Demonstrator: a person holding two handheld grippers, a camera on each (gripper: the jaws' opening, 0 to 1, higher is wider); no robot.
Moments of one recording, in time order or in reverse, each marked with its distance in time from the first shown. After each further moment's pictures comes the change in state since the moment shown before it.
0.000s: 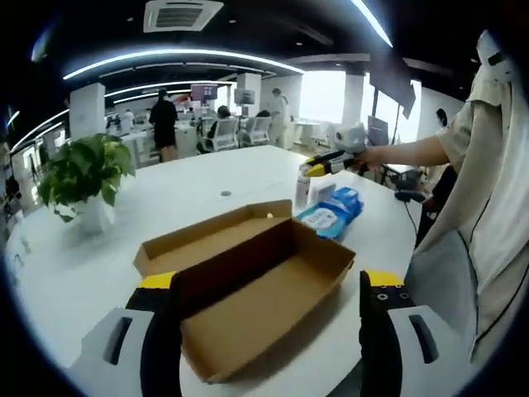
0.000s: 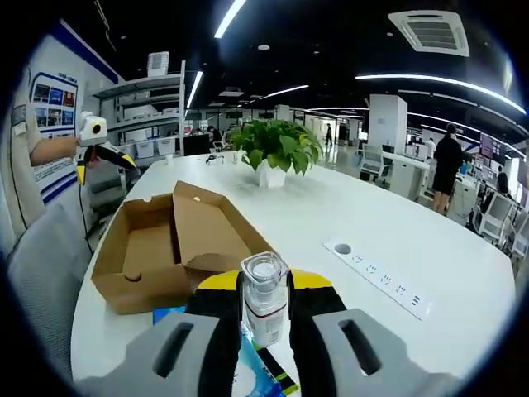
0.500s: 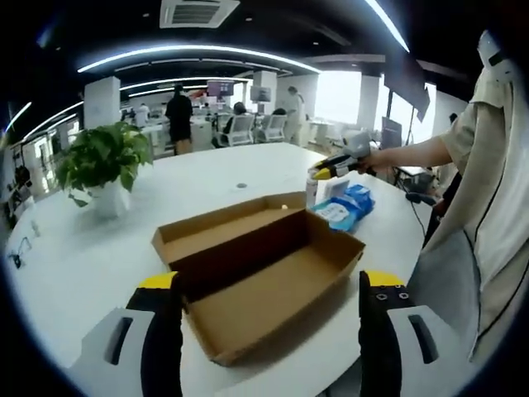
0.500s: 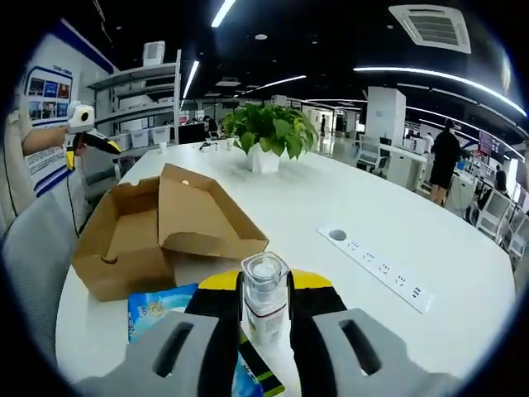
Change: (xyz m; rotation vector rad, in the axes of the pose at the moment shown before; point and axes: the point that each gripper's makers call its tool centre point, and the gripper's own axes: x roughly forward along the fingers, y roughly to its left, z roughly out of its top) left arm -0.012 0.011 -0.015 -0.040 0.013 0.060; right arm 0.017 -0.017 -0.026 -0.008 0.051 -0.024
